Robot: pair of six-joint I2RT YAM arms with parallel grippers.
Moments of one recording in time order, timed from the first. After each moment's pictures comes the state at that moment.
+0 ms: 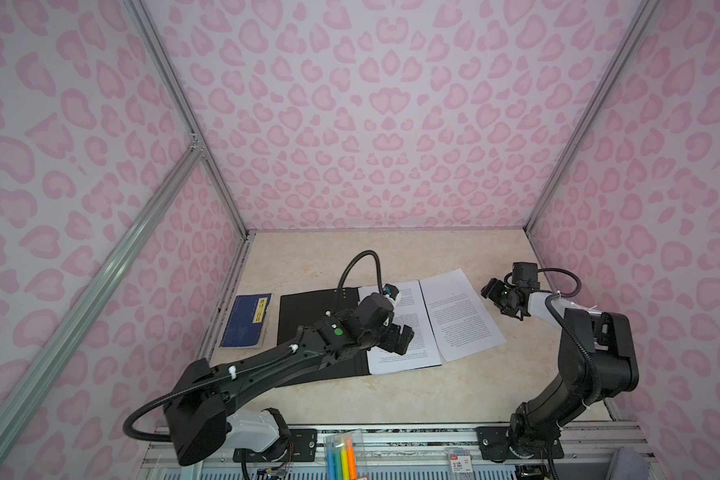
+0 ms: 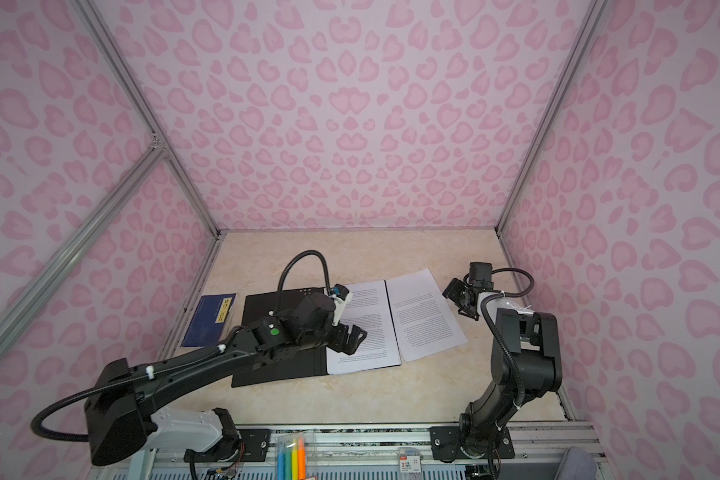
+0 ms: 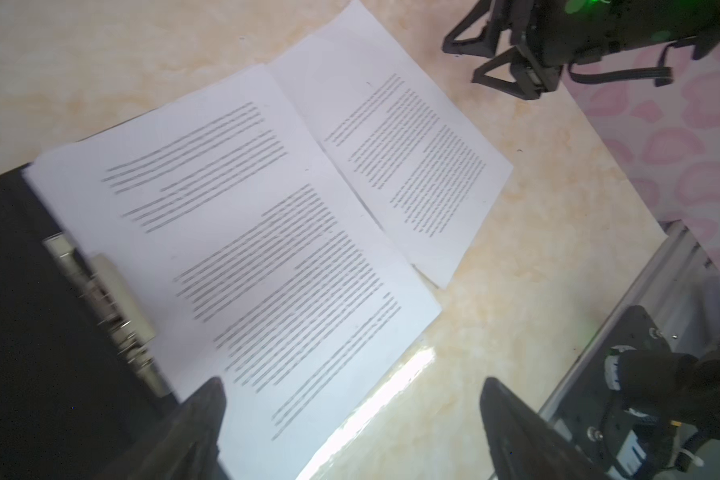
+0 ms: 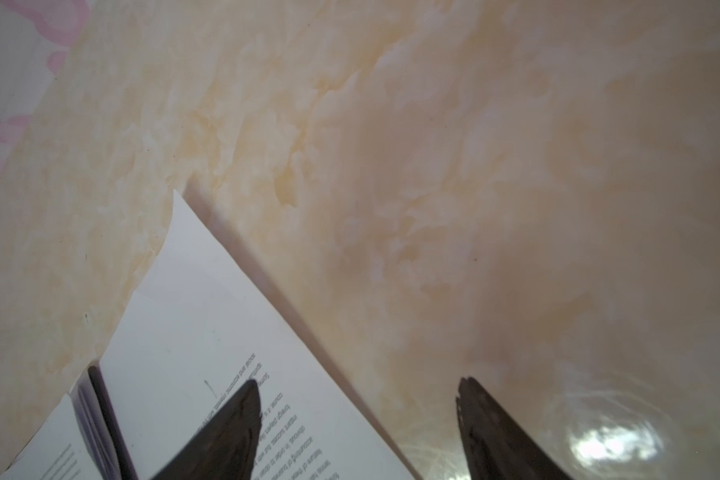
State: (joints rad) left arm -0.96 1.46 1.05 -0.37 0.01 -0.46; right arm -0.15 1.72 0.92 -0.15 -0.17 0.57
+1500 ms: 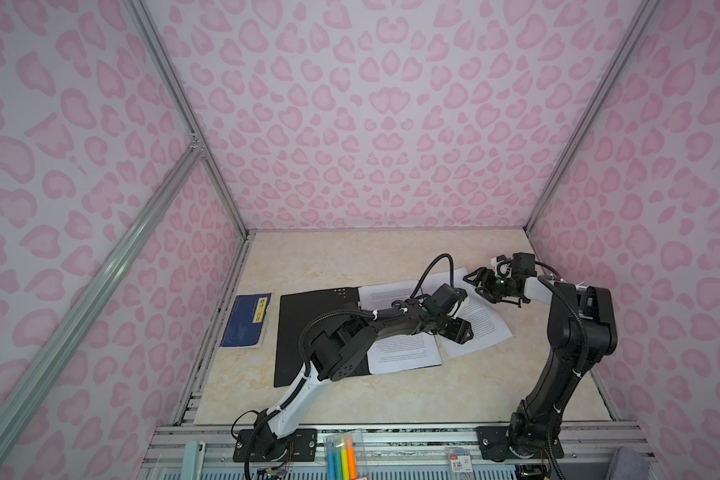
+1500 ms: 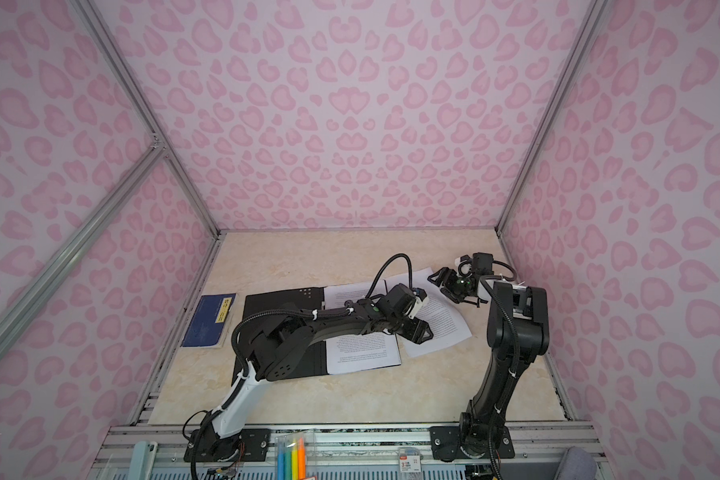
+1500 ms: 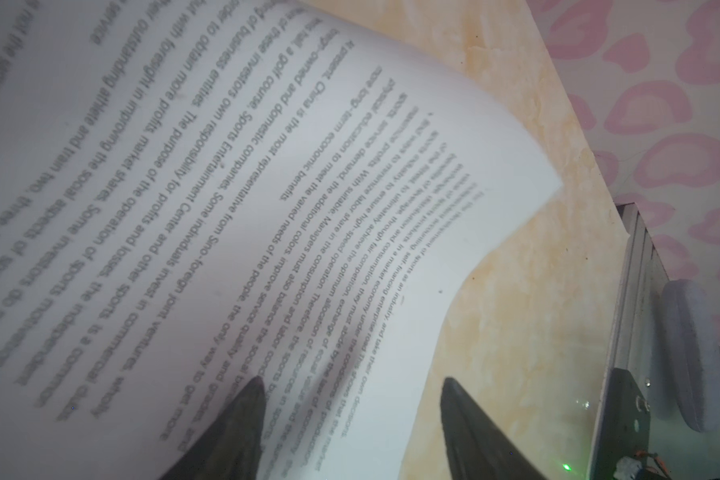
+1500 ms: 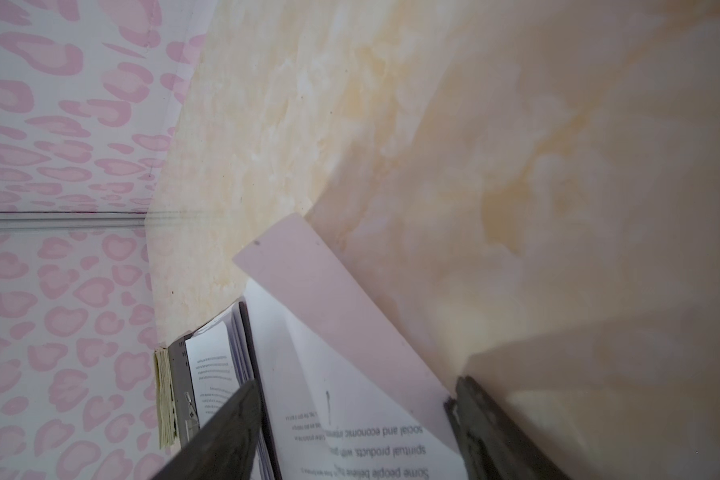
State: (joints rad) left arm -0.98 2.33 1.70 -0.22 0.35 -0.44; right arm -0.19 1.95 1.10 -0.17 -0.67 0.48
